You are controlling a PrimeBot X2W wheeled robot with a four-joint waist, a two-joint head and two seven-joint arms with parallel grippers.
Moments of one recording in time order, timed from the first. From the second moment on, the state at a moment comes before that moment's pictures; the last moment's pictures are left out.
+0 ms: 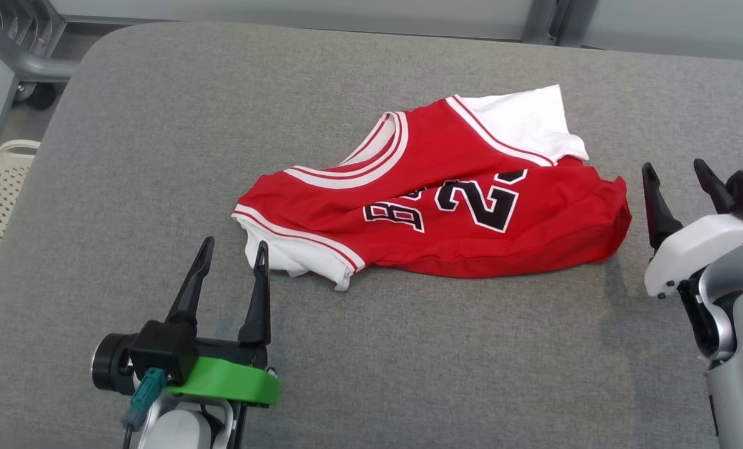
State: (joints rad) left arm -0.12 0.05 -0.21 0.10 -0.17 -0.05 -0.26; right arm -0.36 -0.20 -0.12 0.19 0.14 0.13 0.18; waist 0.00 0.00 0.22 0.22
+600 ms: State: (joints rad) left arm -0.06 0.06 -0.13 0.23 -0.17 -0.01 -0.26; right arm -0.06 -0.08 -0.09 0.08 0.15 0.13 -0.13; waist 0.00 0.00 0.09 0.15
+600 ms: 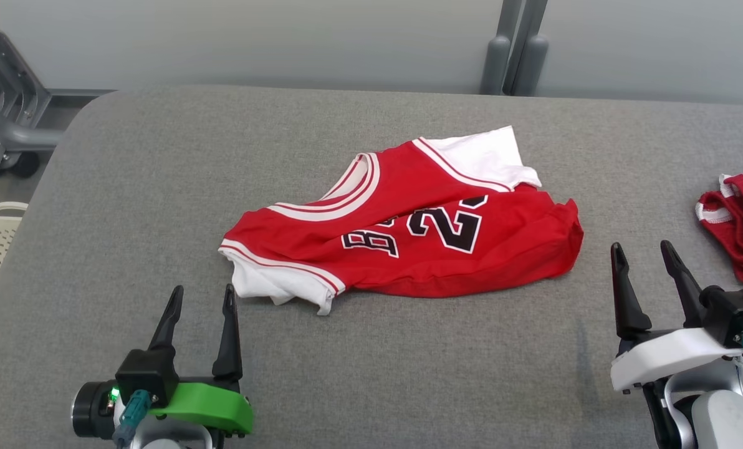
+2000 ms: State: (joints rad) left arm 0.04 0.14 -0.14 0.29 -0.20 -0.08 -0.25; right arm 0.07 -0.05 -0.05 0.09 0.08 0.13 -0.16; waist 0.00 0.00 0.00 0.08
